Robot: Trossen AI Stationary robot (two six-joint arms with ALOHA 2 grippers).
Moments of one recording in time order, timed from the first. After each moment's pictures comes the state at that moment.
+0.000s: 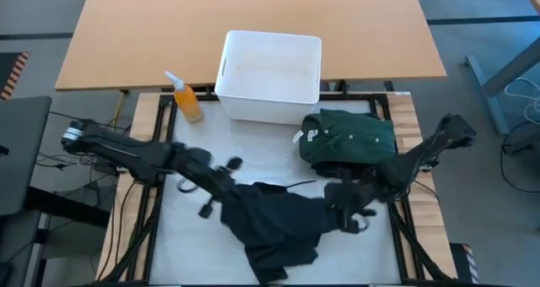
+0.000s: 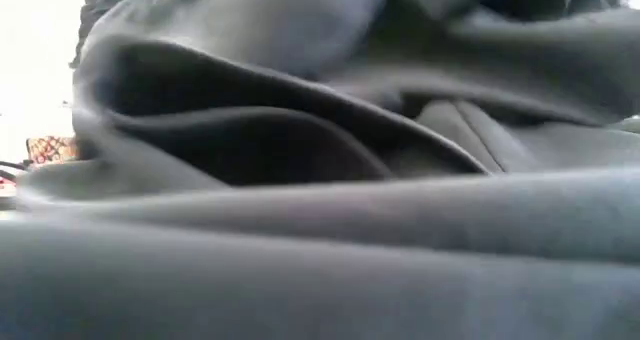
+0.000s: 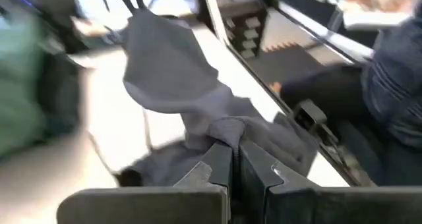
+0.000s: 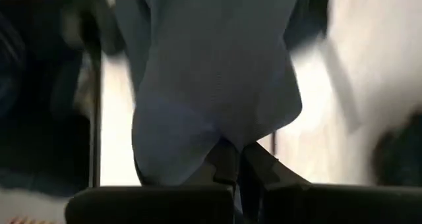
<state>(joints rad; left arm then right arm) -0.23 1.20 0.99 -0.20 0.20 0.07 0.55 1.32 1.23 -0.94 0.12 0.60</state>
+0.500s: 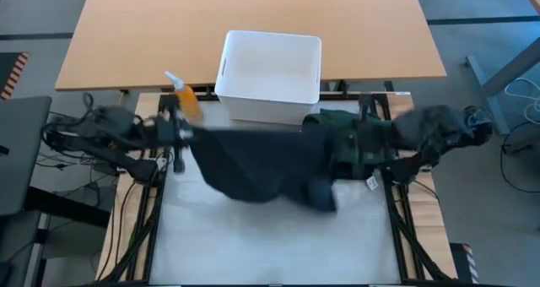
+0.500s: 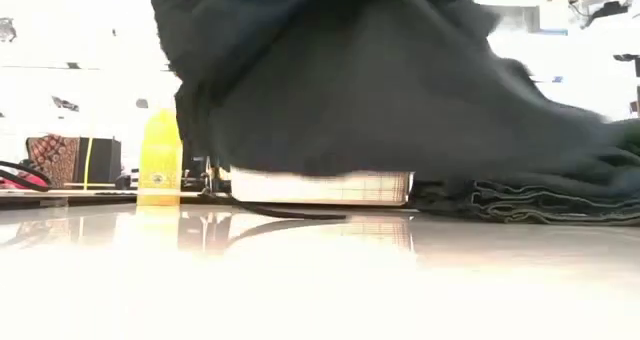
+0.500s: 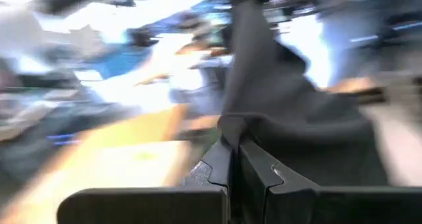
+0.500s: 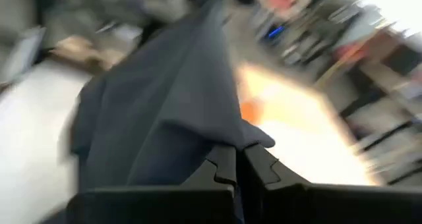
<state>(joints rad) -0.24 0.91 1.29 -0.44 -0.44 0.32 0.36 1.17 1.65 -0.77 0.58 -0.31</state>
